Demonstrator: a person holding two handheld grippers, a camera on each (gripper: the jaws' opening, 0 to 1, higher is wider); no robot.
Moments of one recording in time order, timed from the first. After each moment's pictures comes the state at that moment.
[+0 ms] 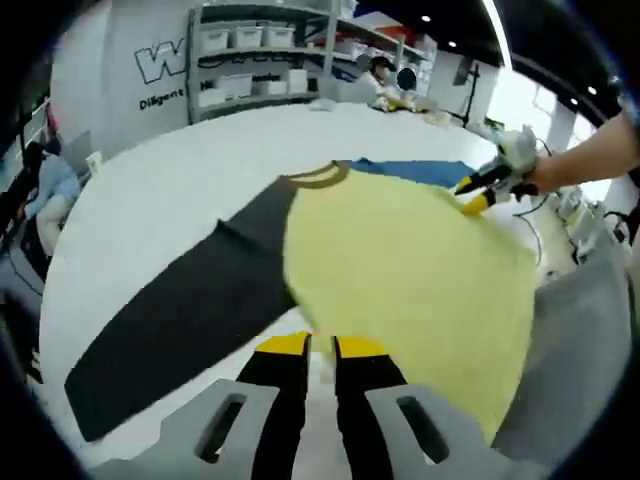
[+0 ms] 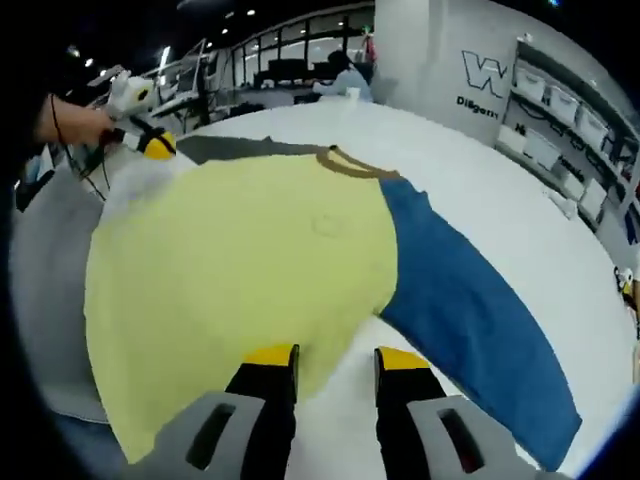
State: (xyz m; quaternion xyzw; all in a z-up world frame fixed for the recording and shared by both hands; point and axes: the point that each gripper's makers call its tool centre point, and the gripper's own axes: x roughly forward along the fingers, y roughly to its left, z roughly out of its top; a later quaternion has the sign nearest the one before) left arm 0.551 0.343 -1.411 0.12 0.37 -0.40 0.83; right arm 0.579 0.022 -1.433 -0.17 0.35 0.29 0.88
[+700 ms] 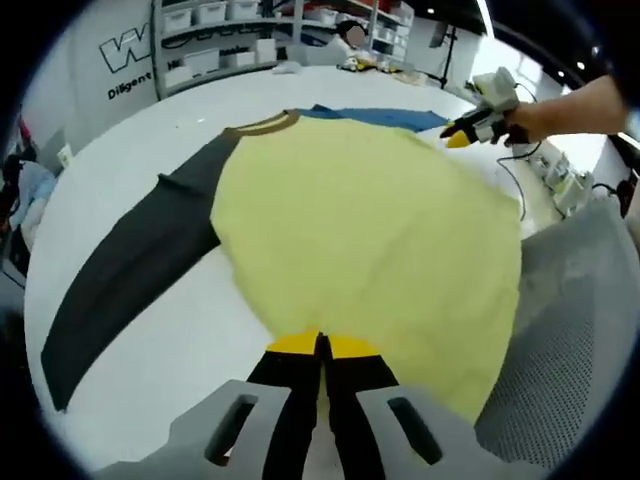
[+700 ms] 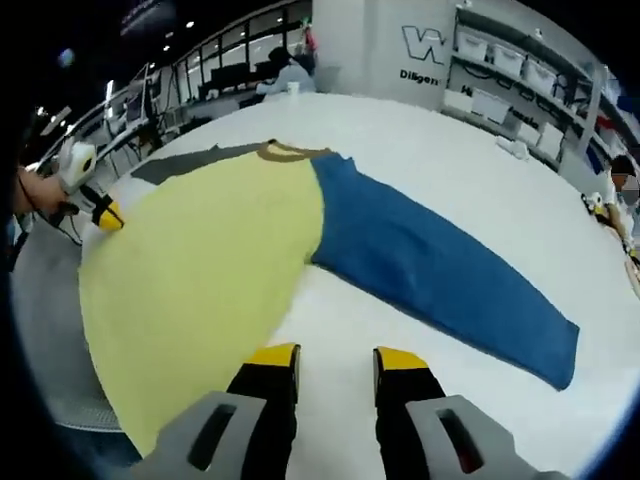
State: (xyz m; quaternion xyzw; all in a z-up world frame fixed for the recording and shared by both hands) left arm 0.514 0.357 -1.443 0.14 0.41 -0.38 0.82; right arm 0.558 -0.070 -1.429 -0.06 0.39 0.16 0.90
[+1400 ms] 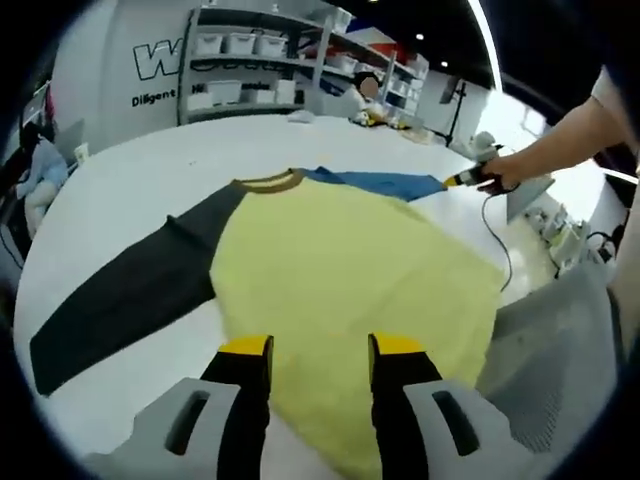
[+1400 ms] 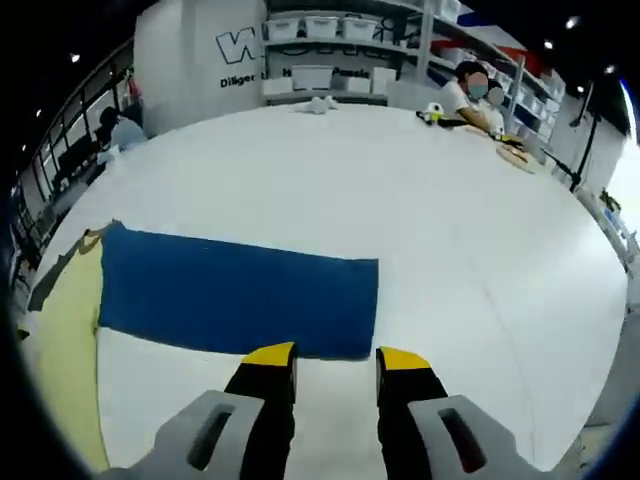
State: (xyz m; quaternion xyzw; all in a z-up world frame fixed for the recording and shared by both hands) left arm 0.519 0.321 -1.395 0.05 0.34 -0.39 0.85; right arm 0.567 -0.249 -1.429 0.04 0.41 -0.11 0.90
